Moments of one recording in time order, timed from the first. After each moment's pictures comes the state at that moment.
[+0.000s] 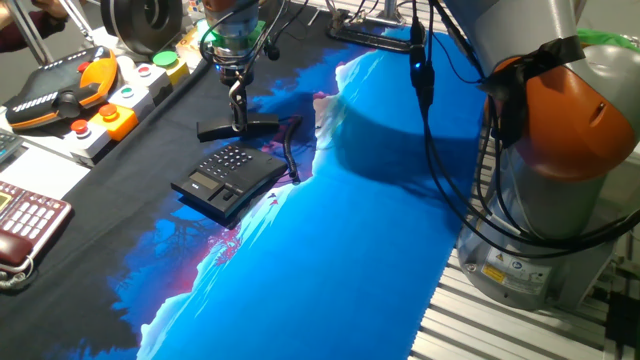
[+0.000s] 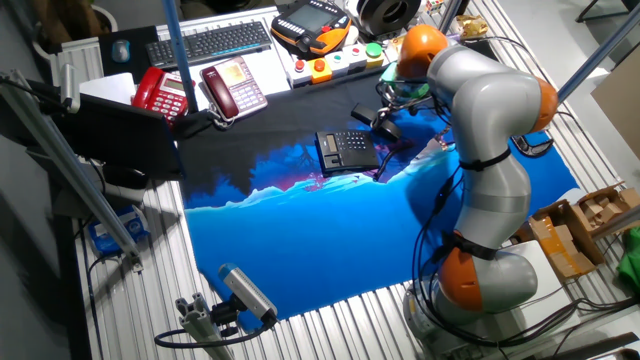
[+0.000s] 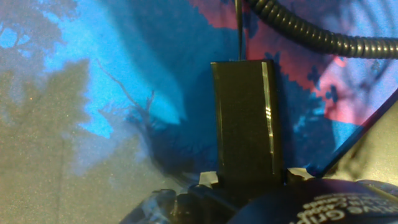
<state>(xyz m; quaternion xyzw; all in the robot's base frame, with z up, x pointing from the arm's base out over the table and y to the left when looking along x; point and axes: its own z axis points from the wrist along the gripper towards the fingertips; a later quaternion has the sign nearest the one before) 0.656 -0.082 0.036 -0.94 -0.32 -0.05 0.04</state>
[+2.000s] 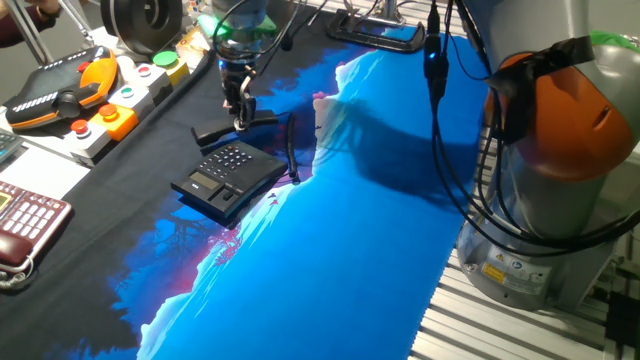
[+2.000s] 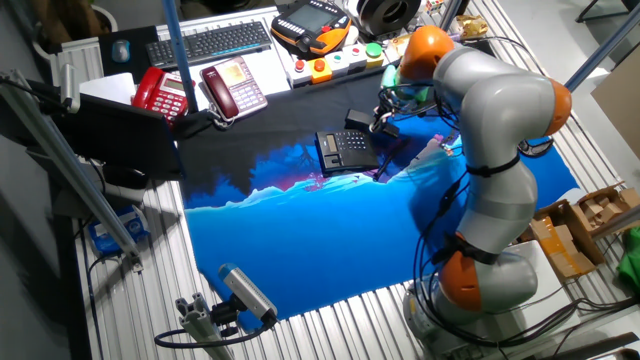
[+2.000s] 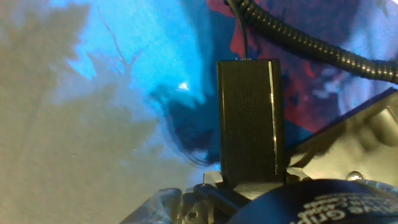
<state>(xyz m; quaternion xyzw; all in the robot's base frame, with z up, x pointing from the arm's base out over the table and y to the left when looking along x) 0.631 -0.049 0.070 -0.89 -0.45 -0.08 0.06</state>
